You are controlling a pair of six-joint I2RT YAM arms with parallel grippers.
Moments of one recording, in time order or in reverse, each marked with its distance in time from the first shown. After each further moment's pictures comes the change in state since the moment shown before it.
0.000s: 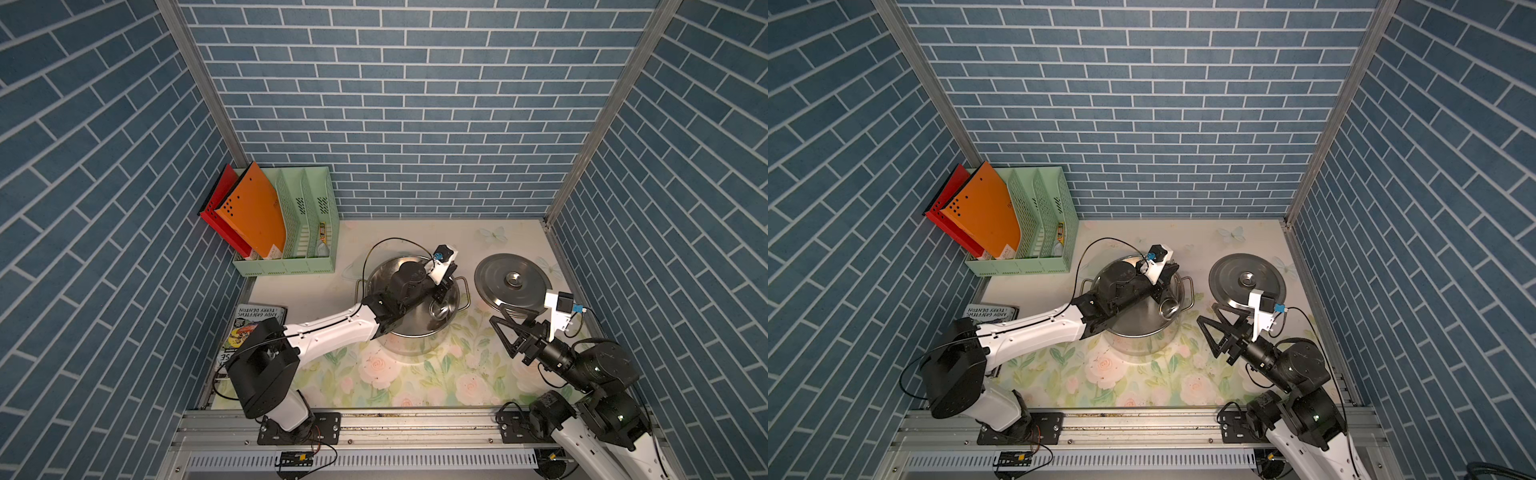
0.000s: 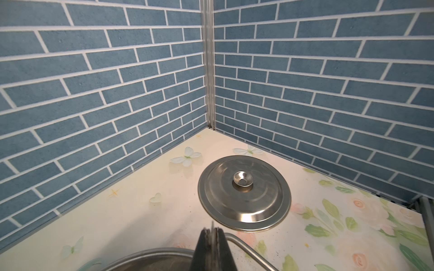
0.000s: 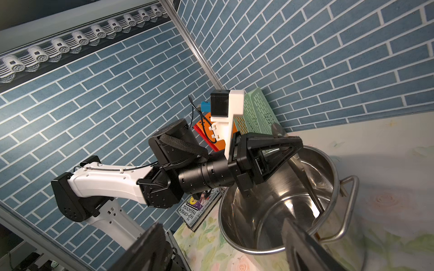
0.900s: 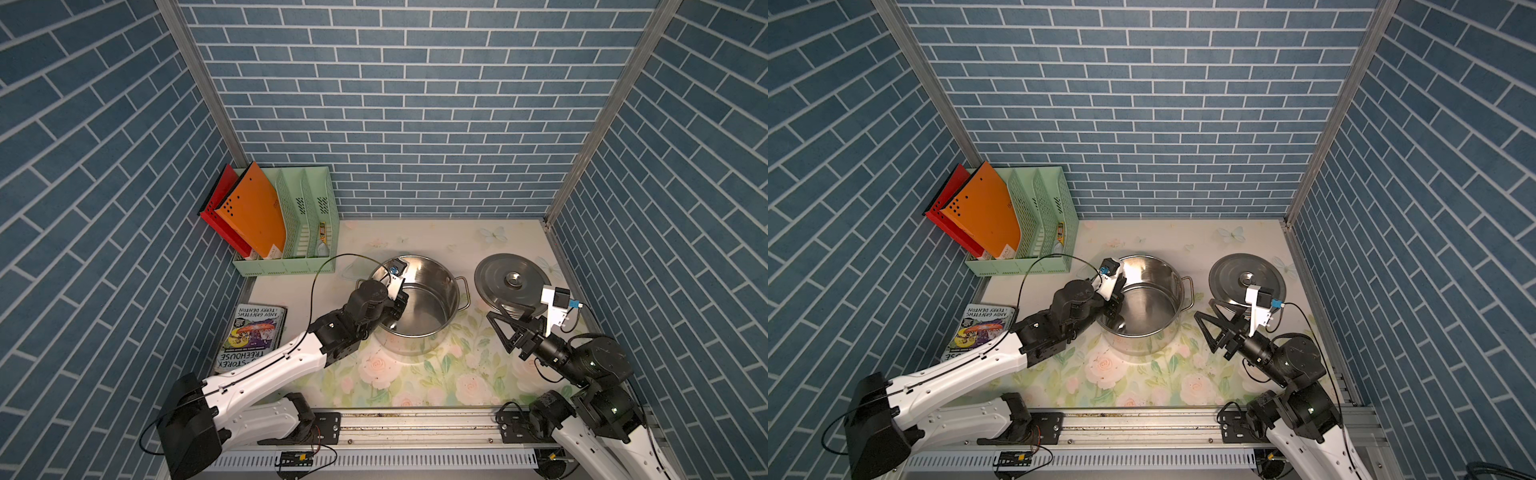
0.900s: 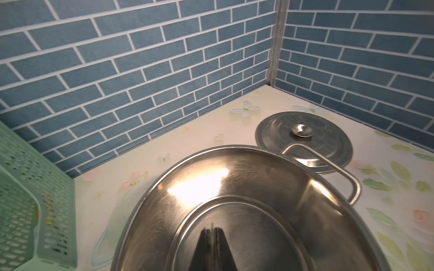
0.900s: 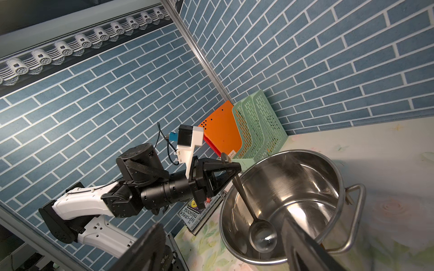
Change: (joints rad) left arm 0.063 -0.430 -0.224 -0.391 -0.299 -0.022; right arm 0.000 0.042 -0.010 0.074 -0.007 0.008
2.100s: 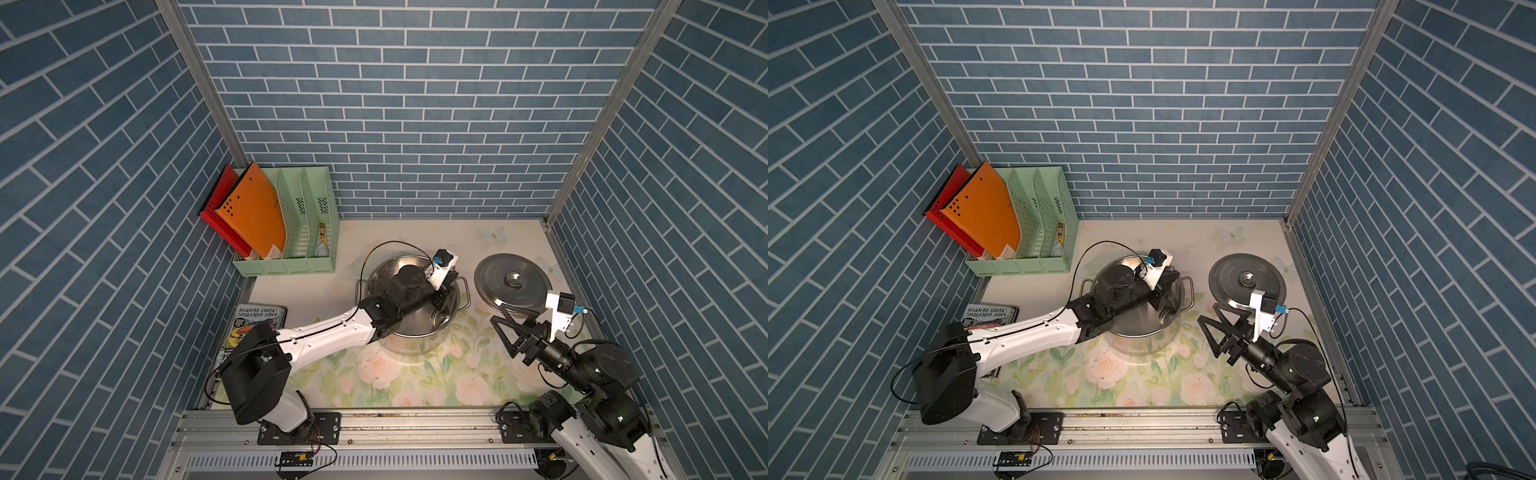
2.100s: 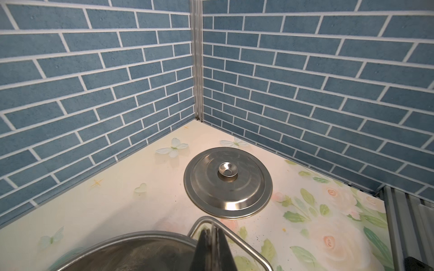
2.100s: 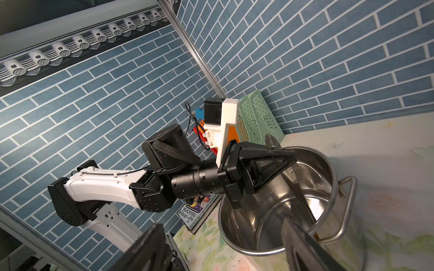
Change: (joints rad) left arm -0.084 0.377 0.200 0.325 0.325 -0.026; right arm 0.000 -0.055 0.001 -0.067 0.017 0.000
